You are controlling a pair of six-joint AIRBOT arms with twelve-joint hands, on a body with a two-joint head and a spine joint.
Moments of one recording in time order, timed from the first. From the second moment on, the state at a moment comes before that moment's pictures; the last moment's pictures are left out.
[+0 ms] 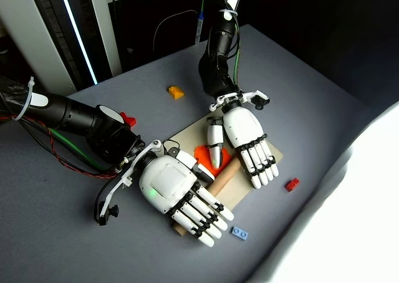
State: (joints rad) left arm 0.68 -1.48 1.36 -0.84 -0.87 1.55; right arm -0.68 -1.63 1.39 -2.20 -1.13 1.60
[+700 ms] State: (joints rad) left arm 0.67 -1.49 1.39 -0.83 -0.85 1.53; right arm -0.68 -1.63 1.39 -2.20 -1.13 1.60
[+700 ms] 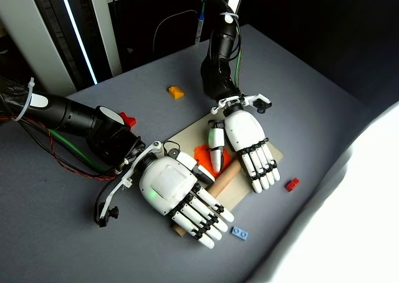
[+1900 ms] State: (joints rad) left arm 0.67 -1.45 1.39 -0.83 -0.78 1.36; right arm -0.68 -1.63 1.39 -2.20 -1.13 1.59
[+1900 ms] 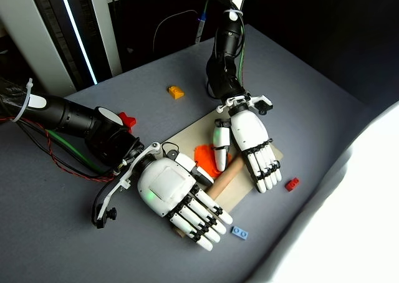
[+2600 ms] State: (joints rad) left arm 0.64 -1.46 1.43 -0.83 -0.74 1.35; right arm -0.68 -1.63 1.39 -2.19 -1.14 1.59
